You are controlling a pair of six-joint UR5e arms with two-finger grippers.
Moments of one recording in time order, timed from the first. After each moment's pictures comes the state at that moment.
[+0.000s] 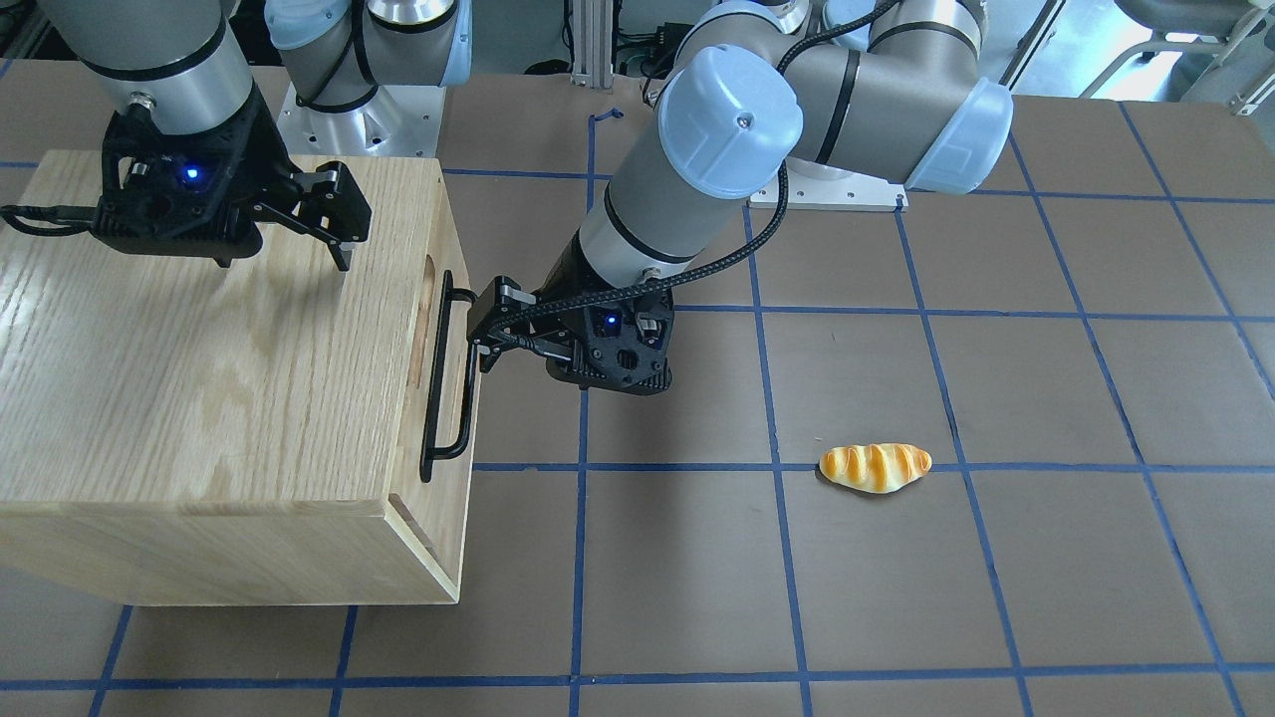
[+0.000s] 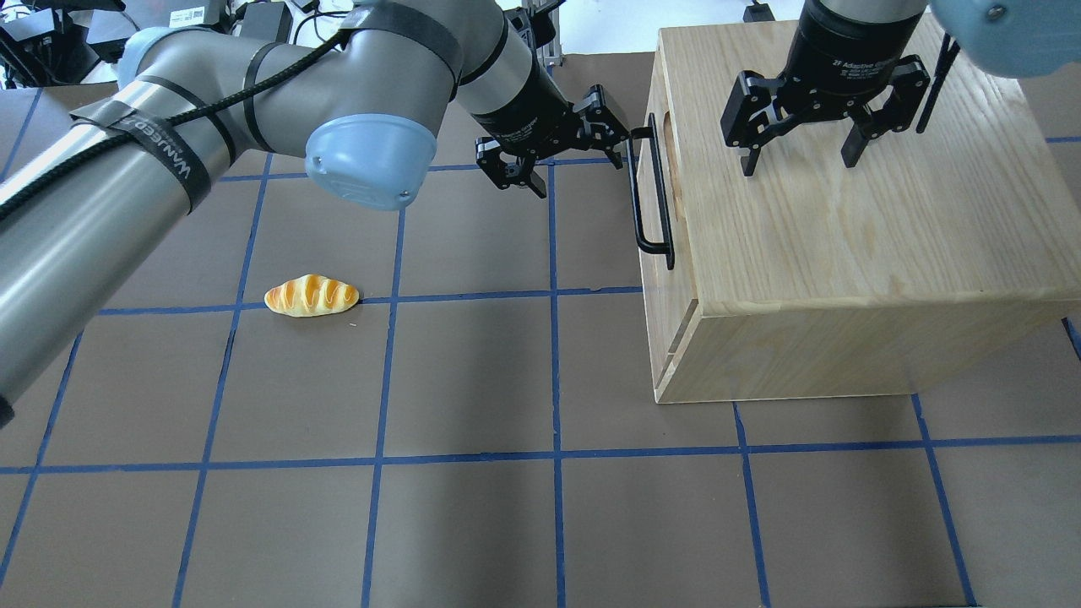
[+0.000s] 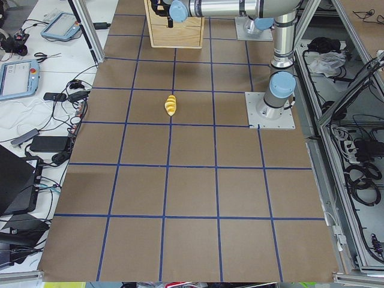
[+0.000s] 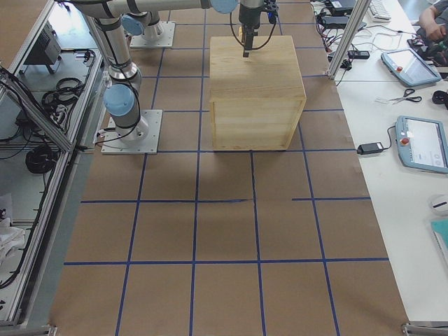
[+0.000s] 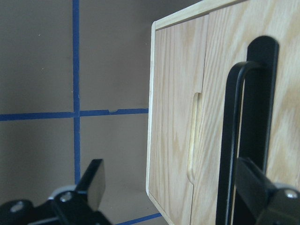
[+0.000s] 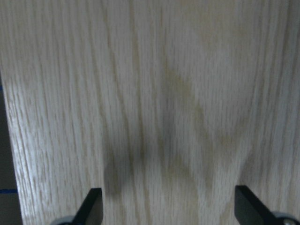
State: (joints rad) left arm -1.86 -1.90 -1.48 -1.14 1.16 -0.41; right arm 1.60 -1.49 1.43 -1.47 -1.61 0.02
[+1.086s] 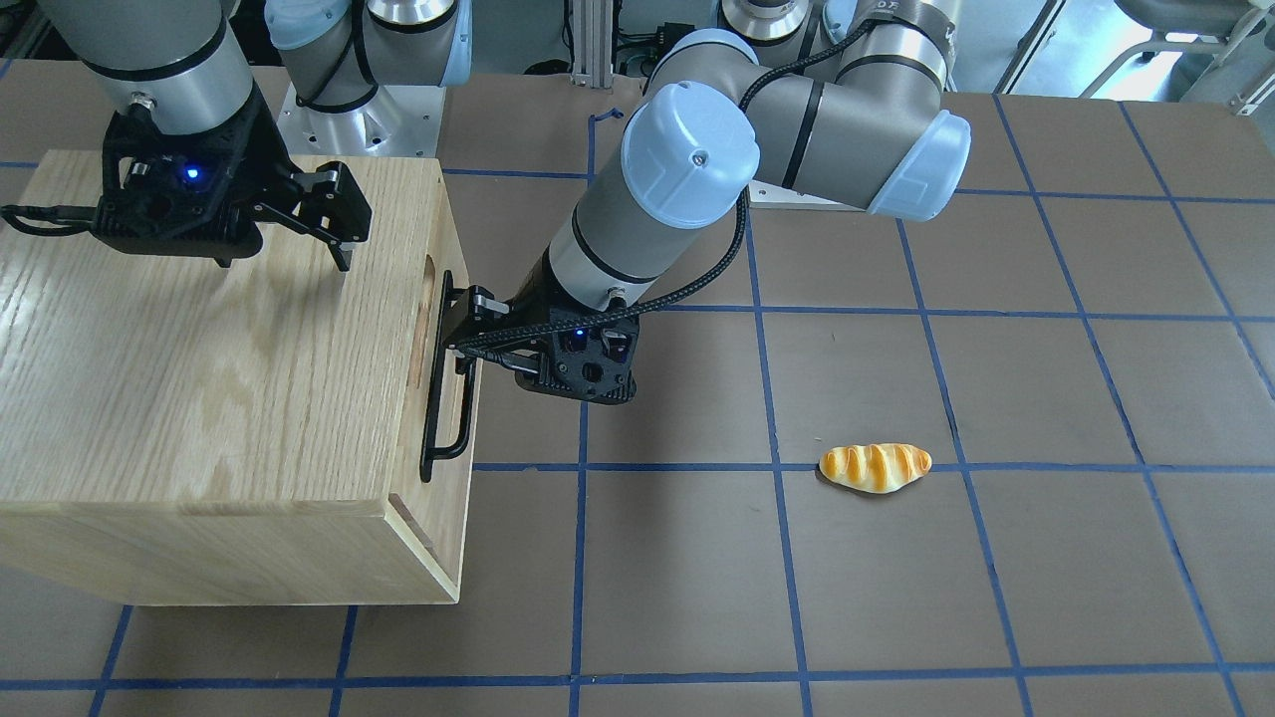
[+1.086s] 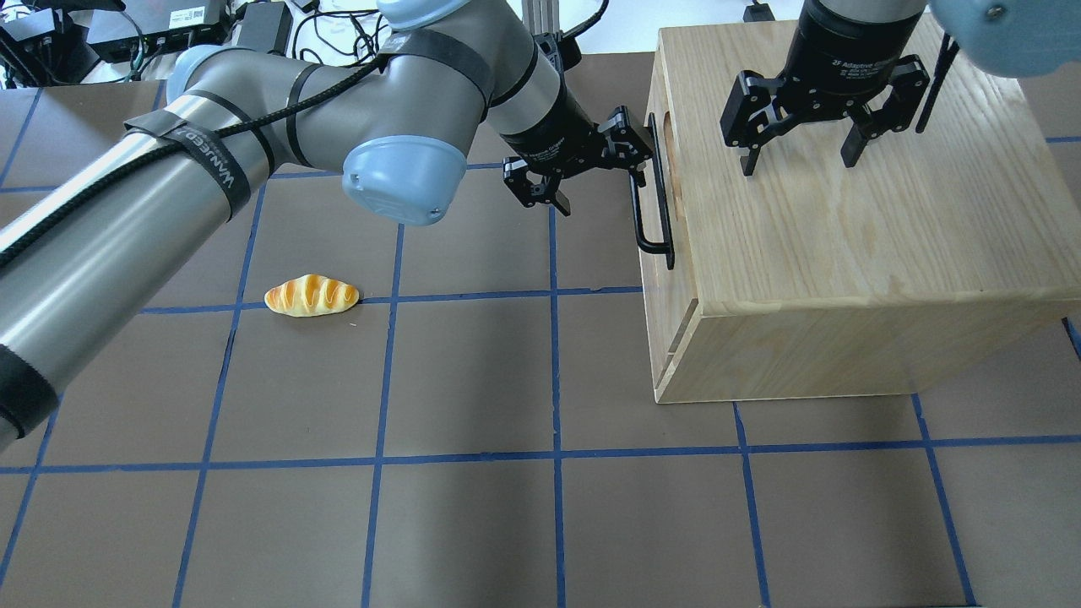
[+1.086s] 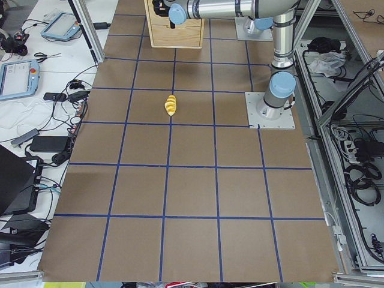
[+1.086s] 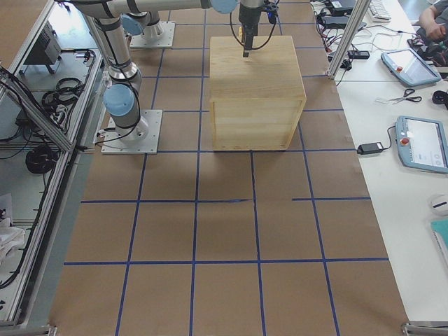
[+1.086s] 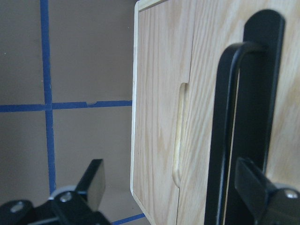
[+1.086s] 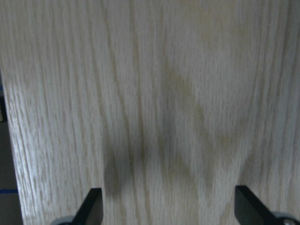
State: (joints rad) left arm -1.89 -1.93 -1.50 -1.11 1.14 -0.42; right arm 1.60 -1.49 1.43 -1.47 -1.61 0.02
